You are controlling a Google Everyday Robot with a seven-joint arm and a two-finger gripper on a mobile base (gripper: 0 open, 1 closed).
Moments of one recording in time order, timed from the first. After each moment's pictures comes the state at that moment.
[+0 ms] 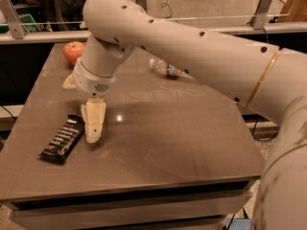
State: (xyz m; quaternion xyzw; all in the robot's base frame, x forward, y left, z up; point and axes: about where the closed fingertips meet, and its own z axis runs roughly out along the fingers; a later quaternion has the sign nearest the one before) arm 0.492 0.192 0.833 -0.85 0.46 0.20 0.19
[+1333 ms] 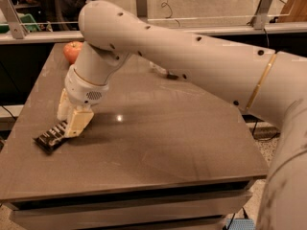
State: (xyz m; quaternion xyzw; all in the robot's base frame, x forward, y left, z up) arm 0.468 0.209 0.829 -0.84 0.46 0.23 0.20
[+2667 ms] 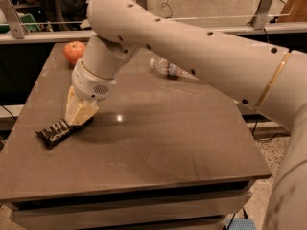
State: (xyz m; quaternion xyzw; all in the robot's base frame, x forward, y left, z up) arm 0.469 0.192 0.841 -0.83 0.47 0.24 0.19
